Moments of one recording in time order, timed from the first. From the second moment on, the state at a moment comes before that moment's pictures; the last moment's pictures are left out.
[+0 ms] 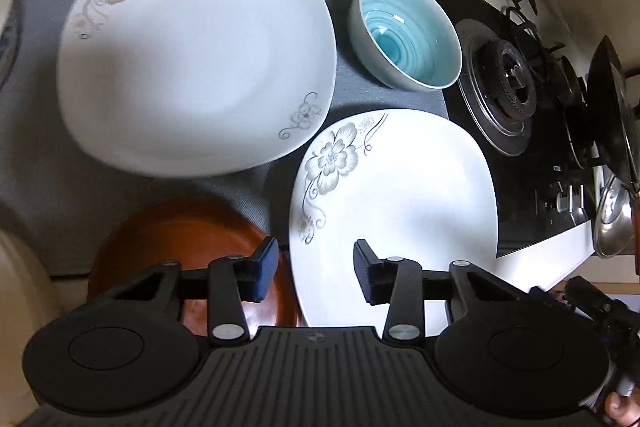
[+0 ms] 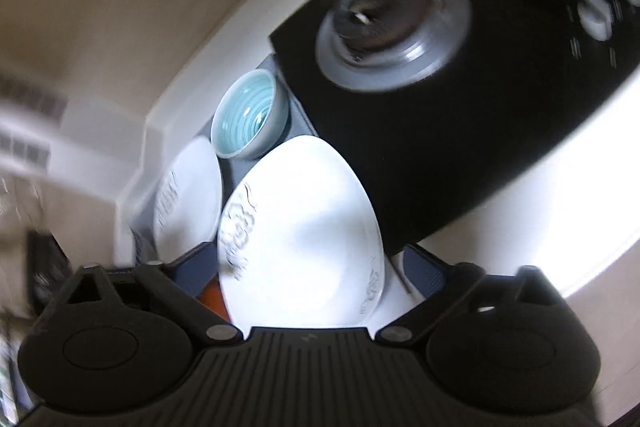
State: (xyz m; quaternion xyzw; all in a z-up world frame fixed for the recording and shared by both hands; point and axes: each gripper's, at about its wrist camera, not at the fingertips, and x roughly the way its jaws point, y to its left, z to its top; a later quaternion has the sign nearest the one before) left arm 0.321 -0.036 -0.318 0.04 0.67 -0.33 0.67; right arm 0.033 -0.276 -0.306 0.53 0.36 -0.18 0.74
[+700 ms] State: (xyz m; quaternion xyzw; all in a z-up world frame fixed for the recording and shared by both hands) left arm 0.319 -0.063 -0.357 0.07 0.67 -0.34 0.66; right arm 0.039 -0.284 -0.369 0.56 0.36 -0.18 0.72
